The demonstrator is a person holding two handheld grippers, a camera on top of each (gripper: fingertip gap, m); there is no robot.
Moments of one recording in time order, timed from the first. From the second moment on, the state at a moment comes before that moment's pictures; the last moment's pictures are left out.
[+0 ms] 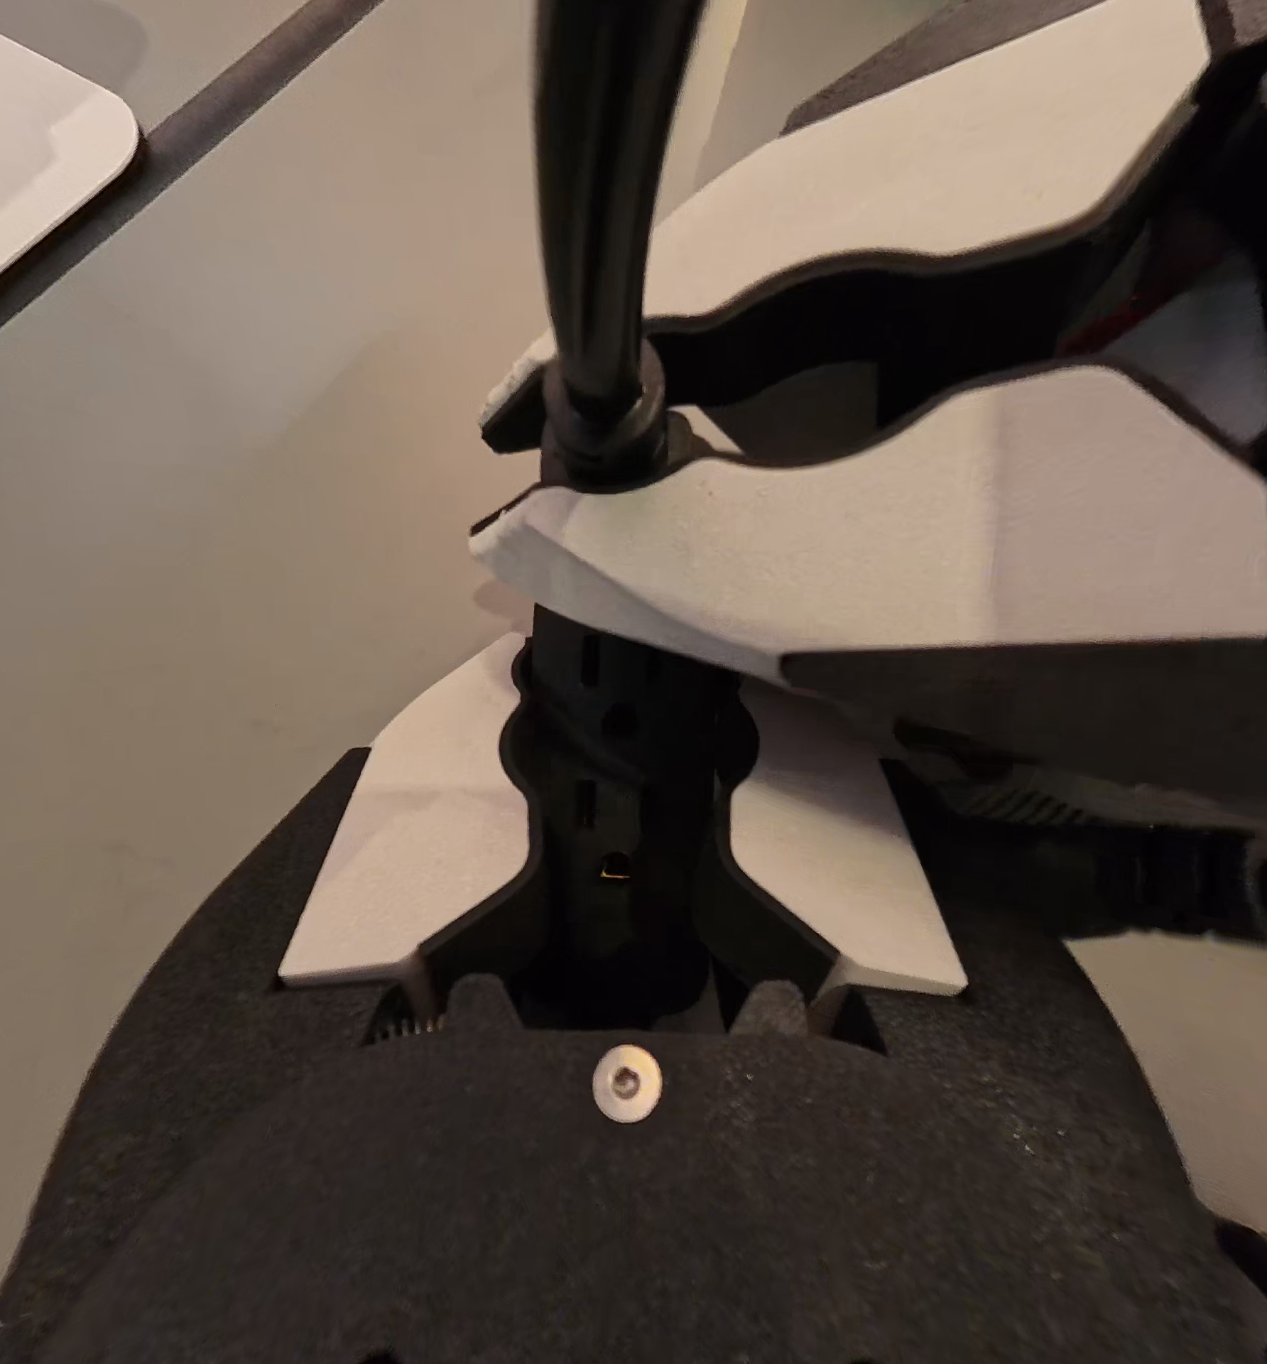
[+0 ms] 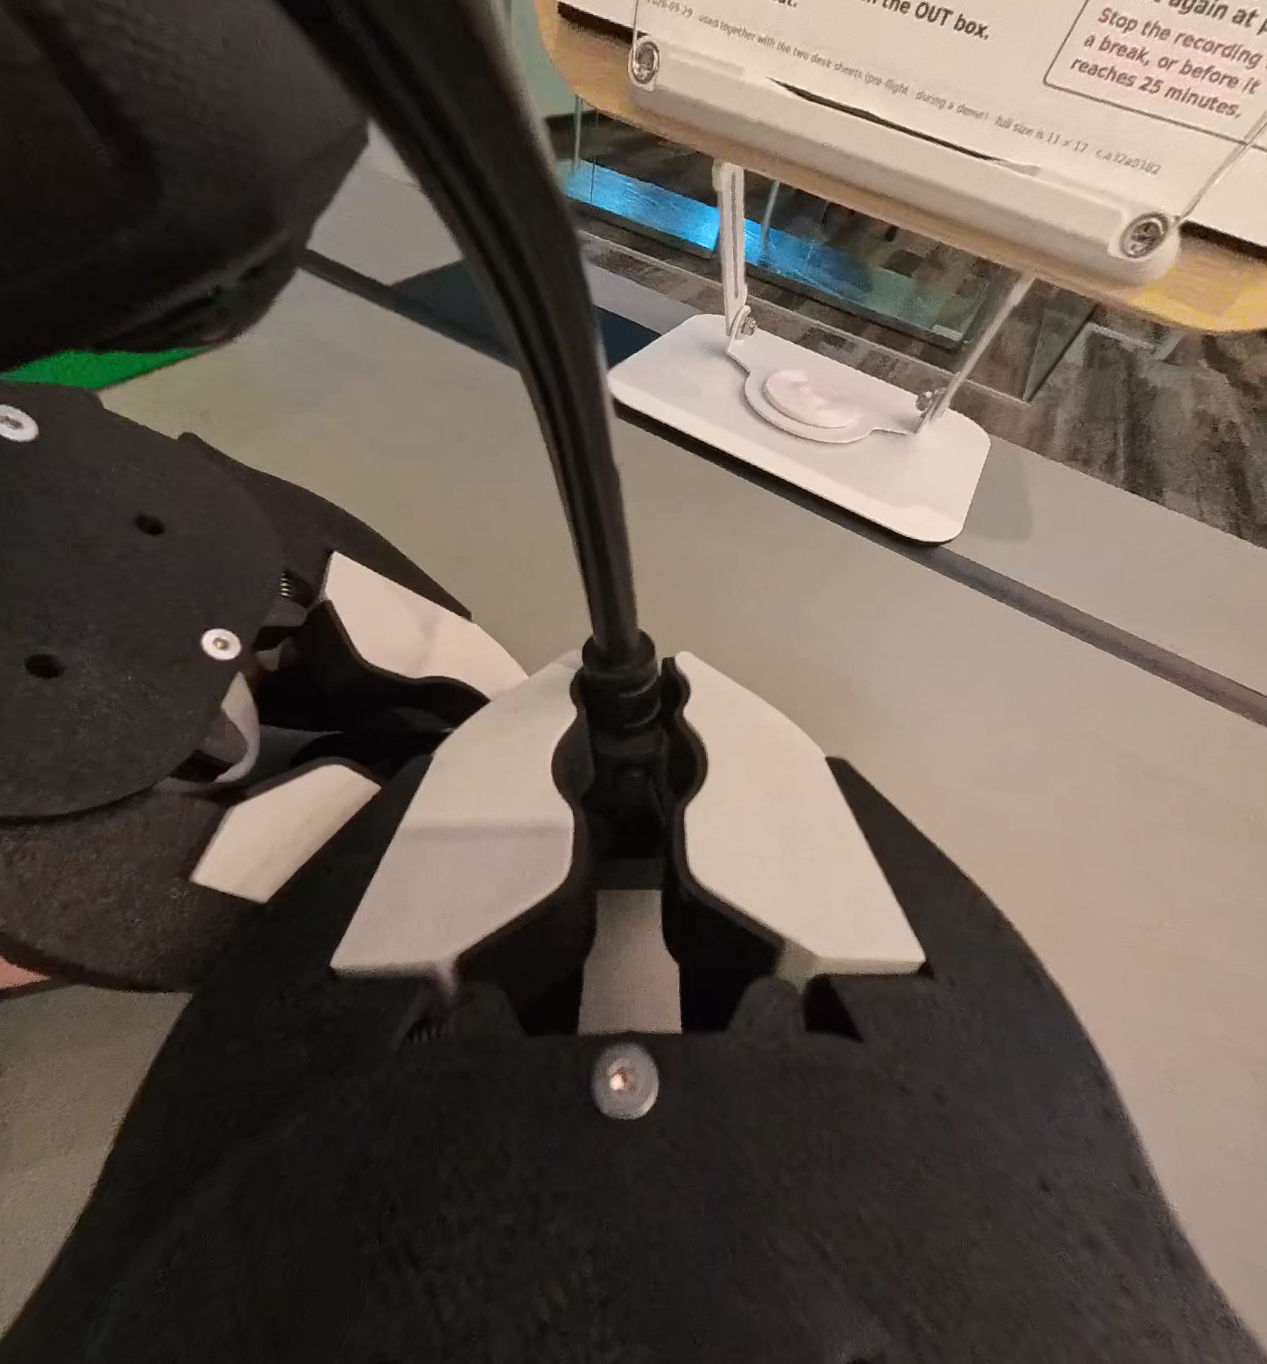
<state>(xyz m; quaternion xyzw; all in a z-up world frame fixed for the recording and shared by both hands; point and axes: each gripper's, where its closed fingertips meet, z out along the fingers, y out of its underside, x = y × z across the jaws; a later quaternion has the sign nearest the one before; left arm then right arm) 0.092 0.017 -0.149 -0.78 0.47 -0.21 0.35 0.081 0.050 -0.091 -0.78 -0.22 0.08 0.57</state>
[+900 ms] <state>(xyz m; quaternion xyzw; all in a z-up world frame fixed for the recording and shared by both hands) 0.096 0.016 -0.157 -0.79 0.48 -0.19 0.33 0.089 0.050 -0.098 -0.79 -0.10 0.30 0.53</state>
